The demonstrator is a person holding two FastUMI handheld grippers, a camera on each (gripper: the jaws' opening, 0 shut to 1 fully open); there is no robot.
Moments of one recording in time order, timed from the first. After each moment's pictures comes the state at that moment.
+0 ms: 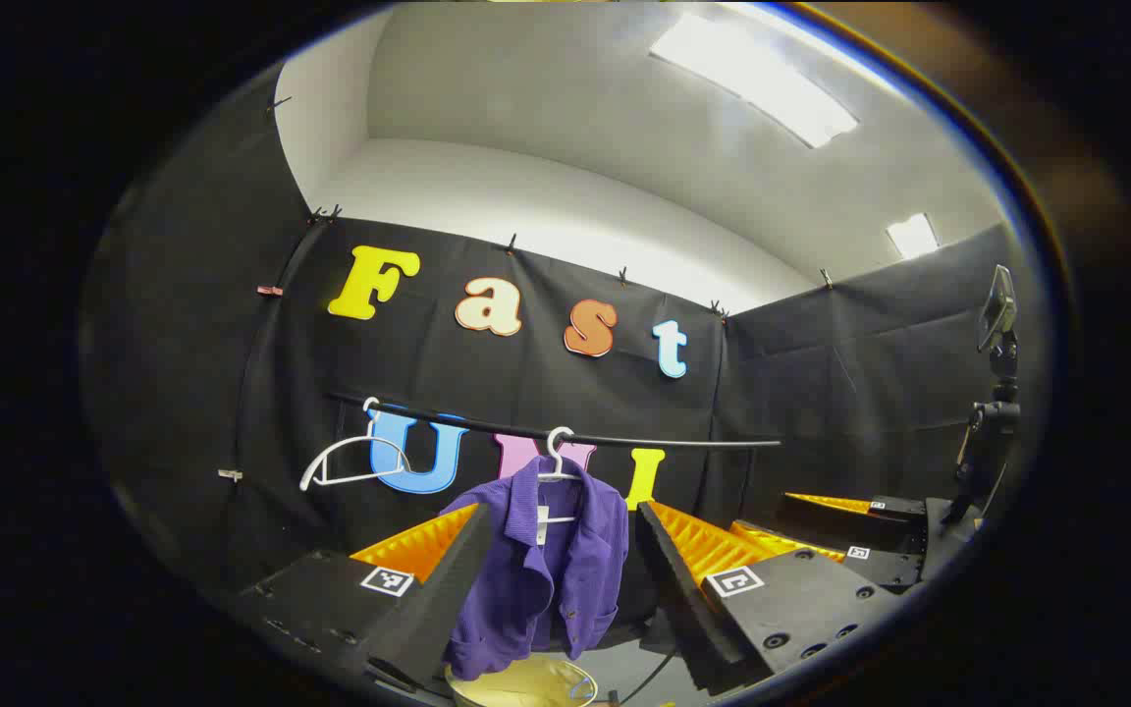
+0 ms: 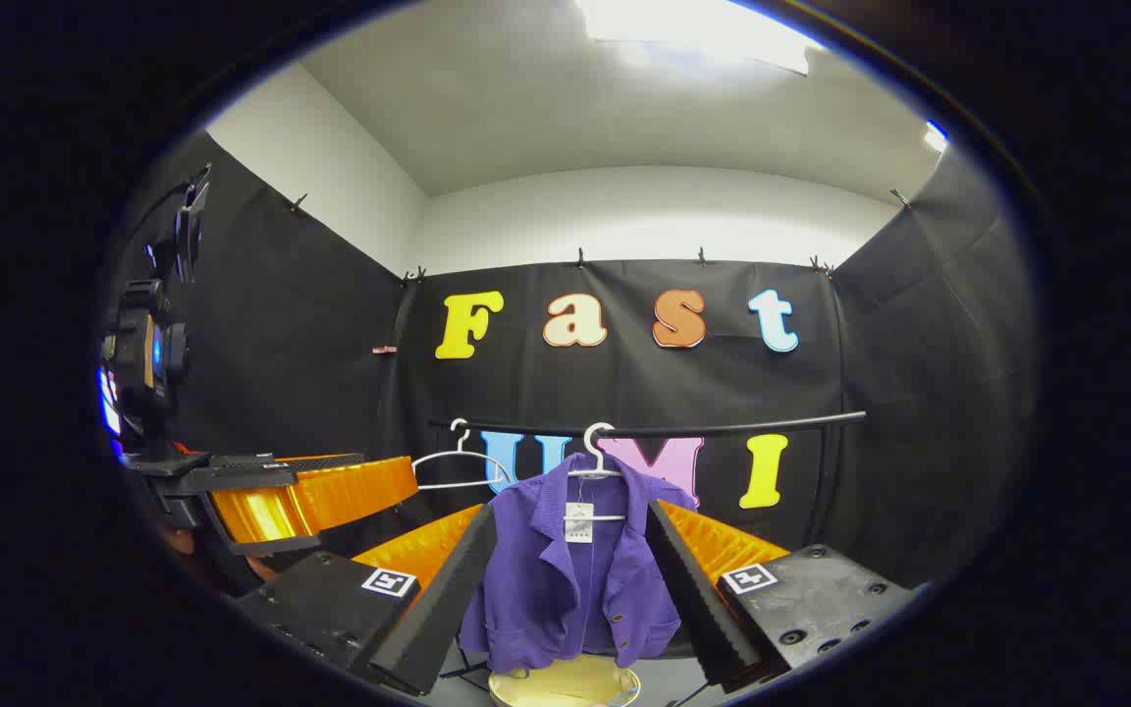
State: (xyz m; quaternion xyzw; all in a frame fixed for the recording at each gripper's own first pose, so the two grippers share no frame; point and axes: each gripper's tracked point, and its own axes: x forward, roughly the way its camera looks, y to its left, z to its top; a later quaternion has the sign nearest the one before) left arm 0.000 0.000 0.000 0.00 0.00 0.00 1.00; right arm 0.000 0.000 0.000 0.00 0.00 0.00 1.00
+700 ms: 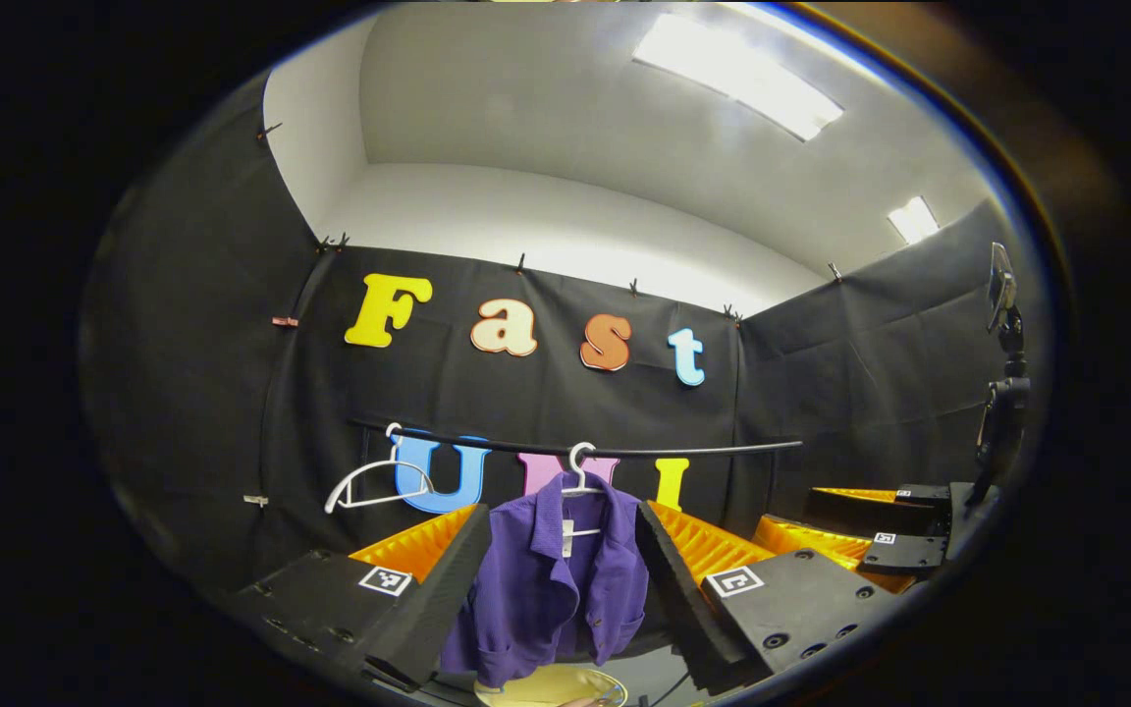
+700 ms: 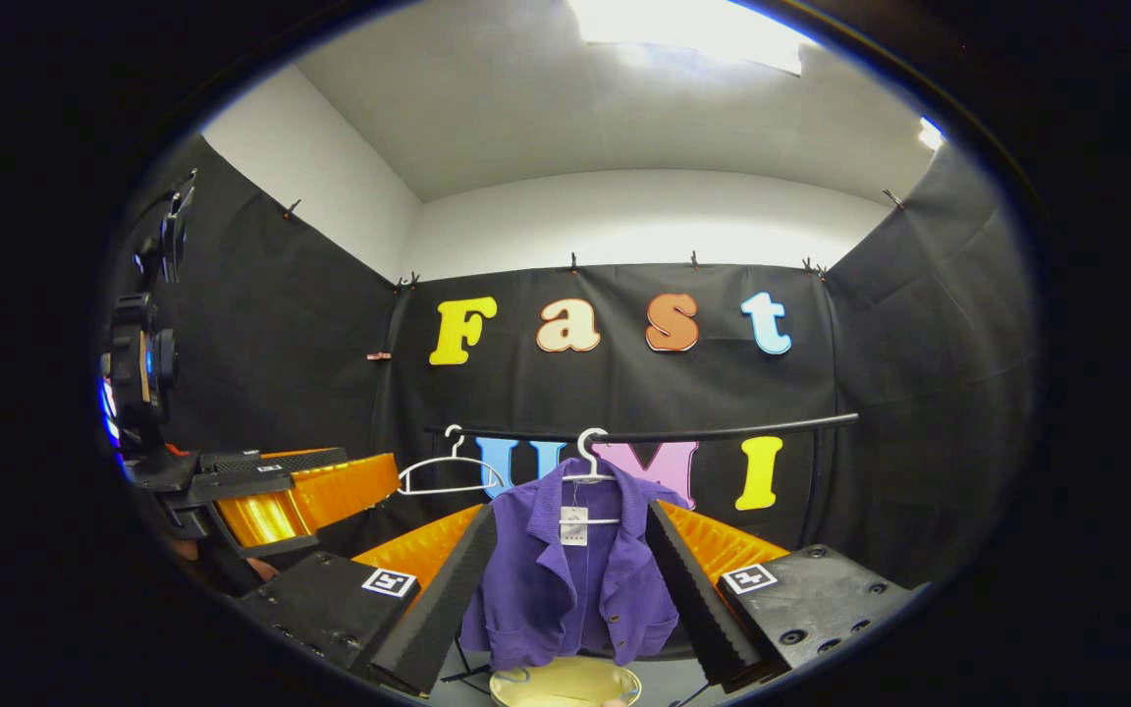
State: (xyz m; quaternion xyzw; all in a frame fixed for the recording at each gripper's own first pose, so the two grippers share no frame) left arm -0.010 0.010 0.016 0.04 -0.03 0.04 1.00; right arm 0.002 -0.008 0.000 0.00 -0.01 -0.01 1.00
